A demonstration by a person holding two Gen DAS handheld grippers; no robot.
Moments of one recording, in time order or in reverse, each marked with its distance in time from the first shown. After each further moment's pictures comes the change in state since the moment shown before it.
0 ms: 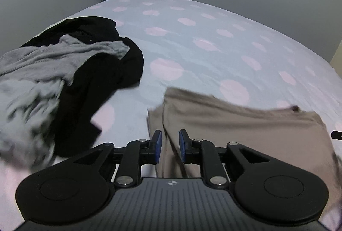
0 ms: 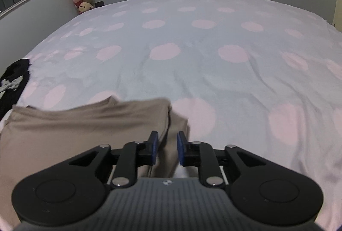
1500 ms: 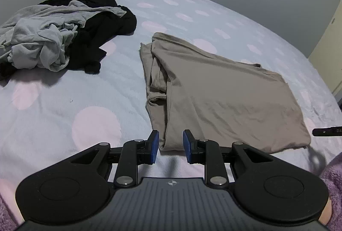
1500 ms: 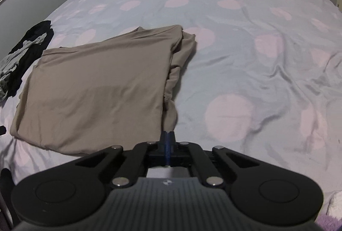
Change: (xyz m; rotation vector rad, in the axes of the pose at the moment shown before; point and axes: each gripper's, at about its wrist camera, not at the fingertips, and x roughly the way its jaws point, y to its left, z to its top) left arm -0.077 0.018 -0.100 -0.035 0.042 -0.143; right arm -0.078 0.007 -0.077 -0.018 0.185 0.030
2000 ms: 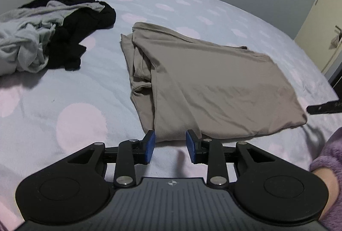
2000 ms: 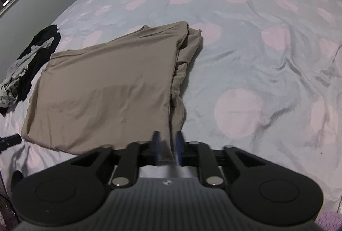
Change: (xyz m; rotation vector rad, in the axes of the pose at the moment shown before) left arm 0.018 -0.006 -0.010 0.114 0.033 -0.048; right arm -0.001 -0.005 -0.001 0.047 0.004 0.073
